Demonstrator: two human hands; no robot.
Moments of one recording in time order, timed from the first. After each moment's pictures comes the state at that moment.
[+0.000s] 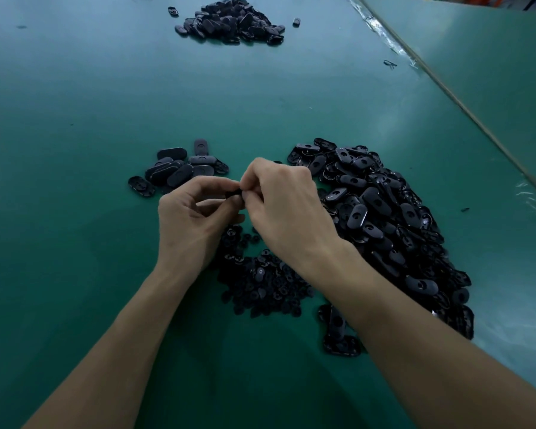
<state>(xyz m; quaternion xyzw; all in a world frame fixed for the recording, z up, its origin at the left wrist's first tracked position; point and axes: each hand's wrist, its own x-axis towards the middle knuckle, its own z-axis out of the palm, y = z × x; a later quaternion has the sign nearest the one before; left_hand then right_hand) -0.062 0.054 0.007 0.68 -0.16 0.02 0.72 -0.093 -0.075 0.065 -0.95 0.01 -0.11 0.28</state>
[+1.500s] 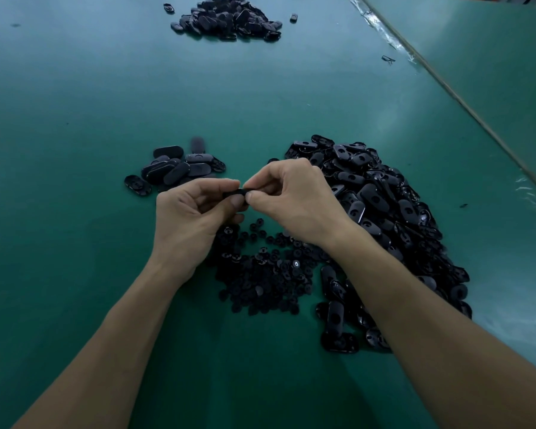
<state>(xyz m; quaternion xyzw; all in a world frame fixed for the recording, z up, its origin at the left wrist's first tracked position) -0.058 0.054 0.002 0.63 -0.12 -0.05 0.77 -0.086 -0.106 0.058 -0.90 0.03 -0.03 0.43</state>
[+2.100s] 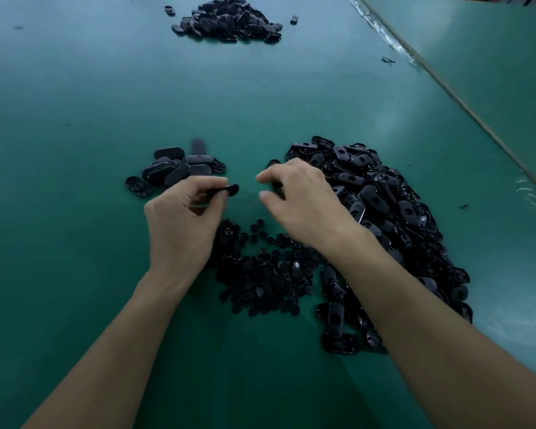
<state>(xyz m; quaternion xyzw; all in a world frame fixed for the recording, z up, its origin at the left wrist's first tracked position) -0.057 0.058 0.001 0.80 -0.13 0.14 0.57 -0.087 -0.109 0.058 -0.97 0.05 0.00 0.25</state>
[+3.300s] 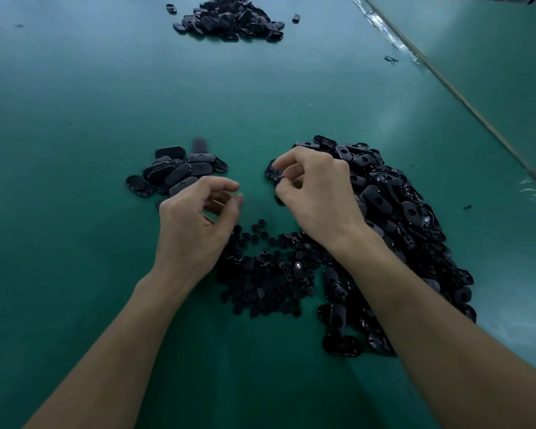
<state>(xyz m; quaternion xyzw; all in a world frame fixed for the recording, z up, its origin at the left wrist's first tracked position) -0.059 0.057 -0.002 0.81 -0.20 0.14 0.53 -0.088 -0.116 0.058 -0.93 0.10 -0.14 0.32</state>
